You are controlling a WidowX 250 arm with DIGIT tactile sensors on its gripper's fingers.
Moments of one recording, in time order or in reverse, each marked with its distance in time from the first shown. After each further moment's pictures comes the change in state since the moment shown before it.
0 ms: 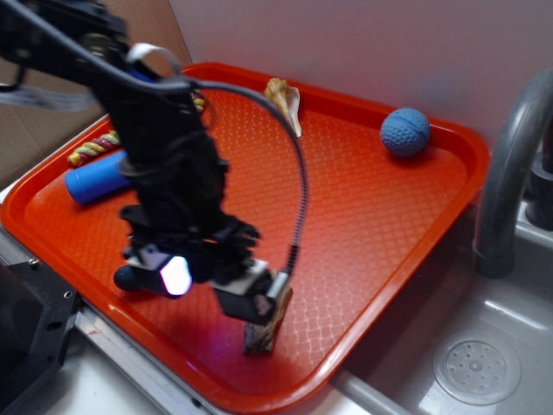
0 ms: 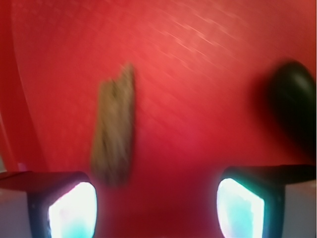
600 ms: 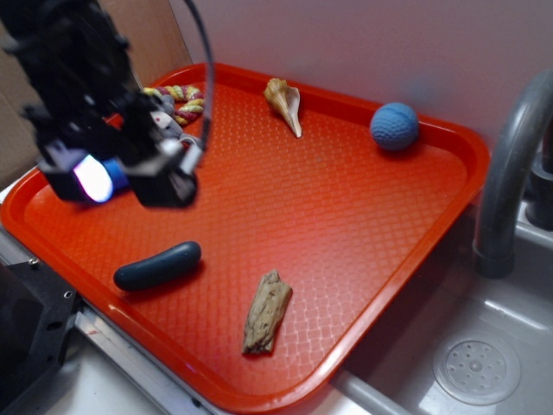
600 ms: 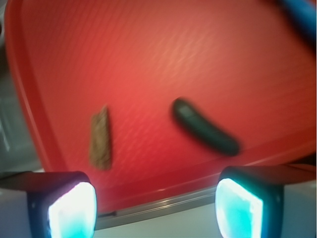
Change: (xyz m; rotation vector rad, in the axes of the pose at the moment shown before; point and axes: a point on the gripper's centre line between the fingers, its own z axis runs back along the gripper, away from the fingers) arm -0.008 0.034 0.070 -0.046 -0.042 0.056
